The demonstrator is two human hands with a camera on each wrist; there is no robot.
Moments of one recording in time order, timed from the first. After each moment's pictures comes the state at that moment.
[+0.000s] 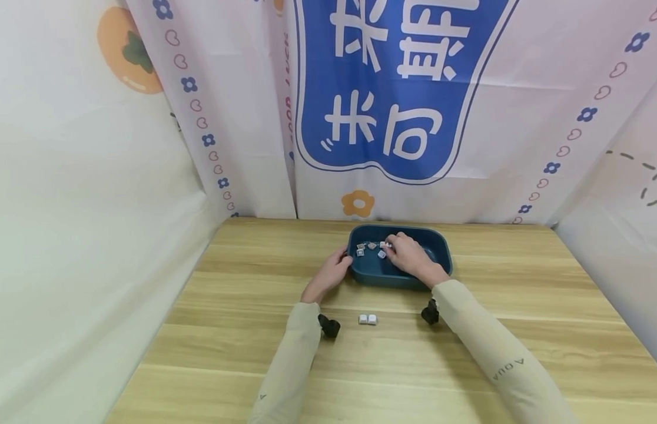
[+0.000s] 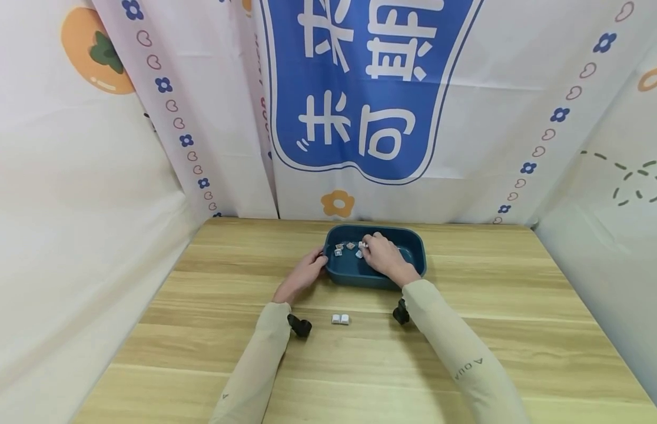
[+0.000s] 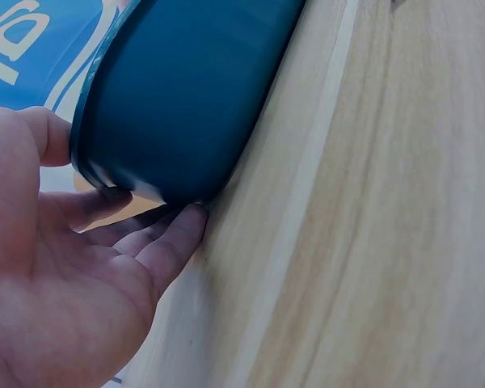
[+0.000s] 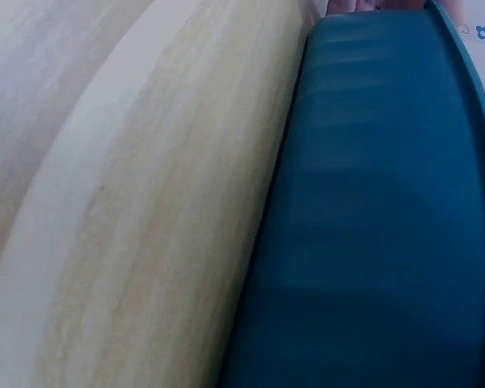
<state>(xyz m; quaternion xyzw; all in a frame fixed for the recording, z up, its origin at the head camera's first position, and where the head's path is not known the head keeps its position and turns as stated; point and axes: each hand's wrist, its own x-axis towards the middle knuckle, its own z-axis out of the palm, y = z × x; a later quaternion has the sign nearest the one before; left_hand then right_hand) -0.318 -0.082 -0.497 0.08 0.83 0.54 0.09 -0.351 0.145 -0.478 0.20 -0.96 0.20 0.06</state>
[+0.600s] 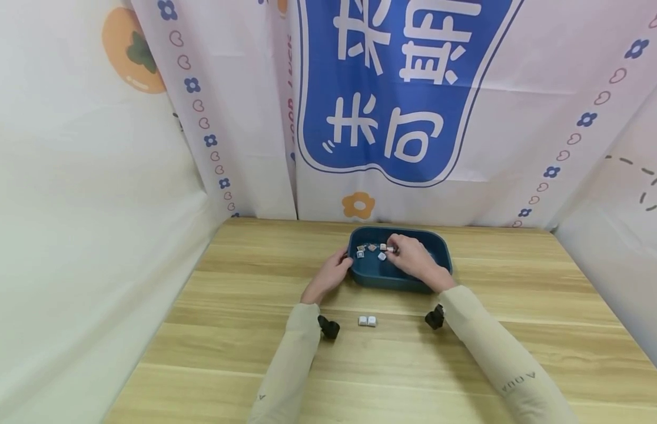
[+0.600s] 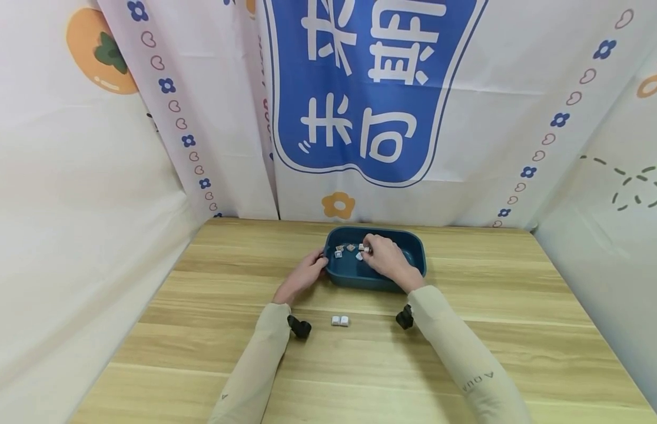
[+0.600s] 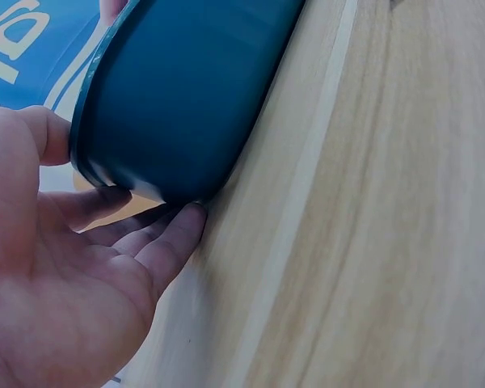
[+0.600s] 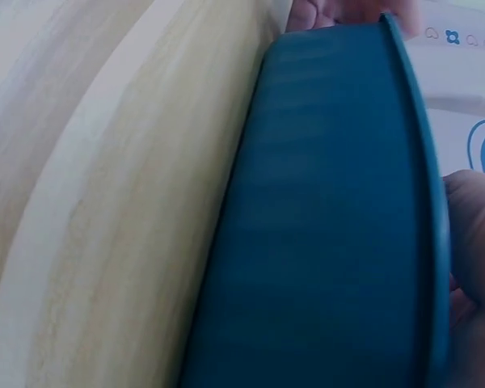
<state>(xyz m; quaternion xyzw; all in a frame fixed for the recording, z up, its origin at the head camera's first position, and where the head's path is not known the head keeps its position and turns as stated) -0.315 -0.084 -0.493 0.07 0.83 0.54 0.10 -0.337 0.147 -0.459 0.21 -0.95 0.23 0.07</state>
